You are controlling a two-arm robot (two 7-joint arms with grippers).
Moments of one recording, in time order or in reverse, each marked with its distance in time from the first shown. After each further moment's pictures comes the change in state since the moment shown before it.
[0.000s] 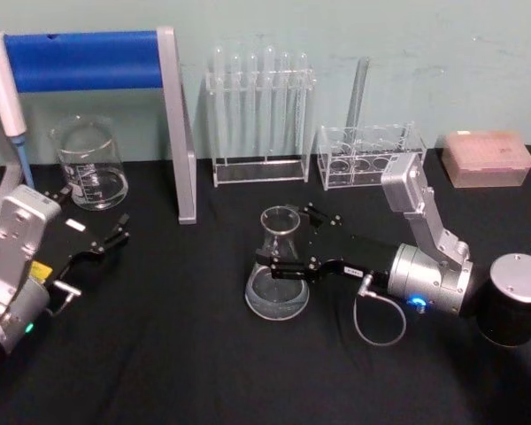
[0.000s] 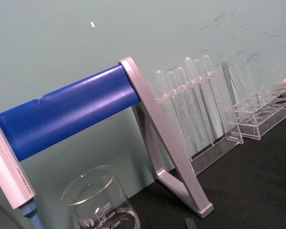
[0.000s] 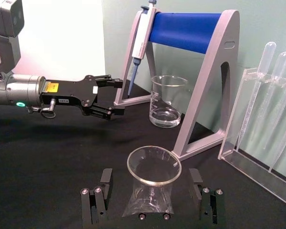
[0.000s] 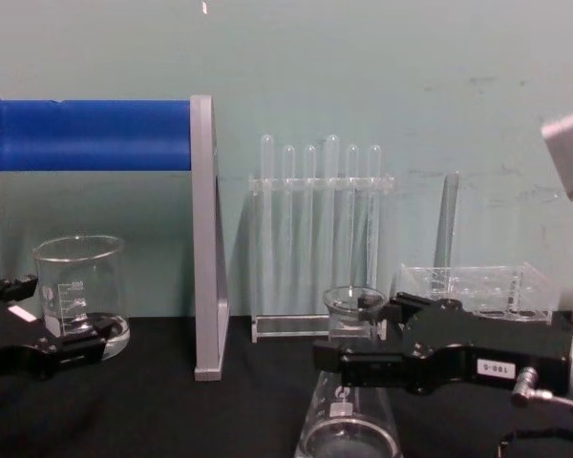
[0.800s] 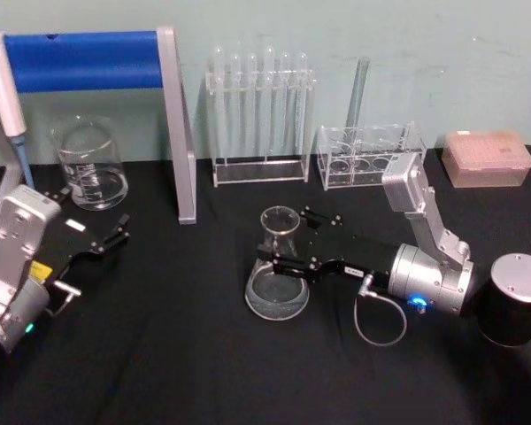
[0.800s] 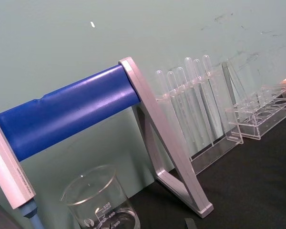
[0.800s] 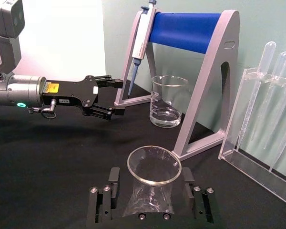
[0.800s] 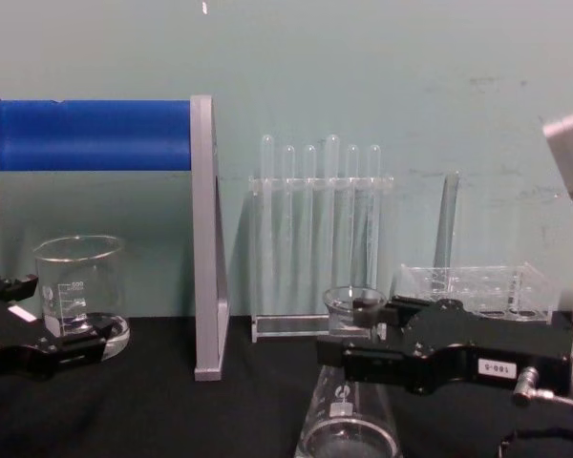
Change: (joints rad) left arm 0.000 0.000 0.000 0.000 0.000 0.000 0.000; right arm 0.000 0.001 0.001 -0.001 0.004 0.002 0.003
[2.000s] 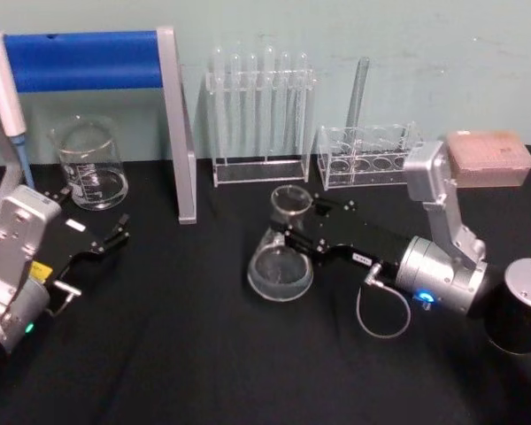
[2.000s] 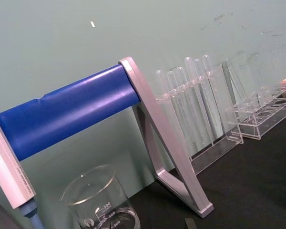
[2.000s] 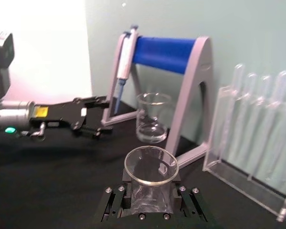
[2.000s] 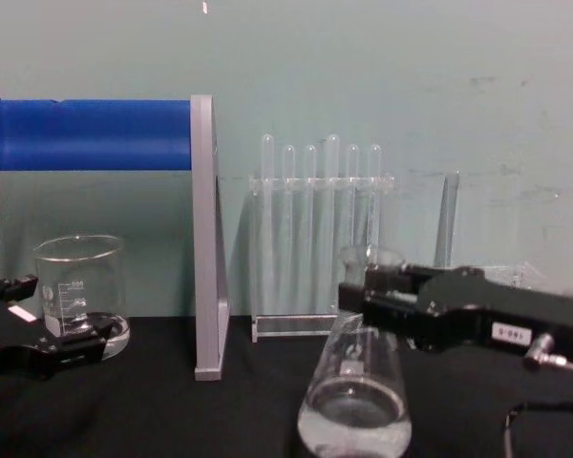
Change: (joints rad) left arm 0.000 0.000 0.000 0.000 0.000 0.000 0.000; right arm -0.065 0.011 0.052 -0.108 0.028 0.011 -0.085
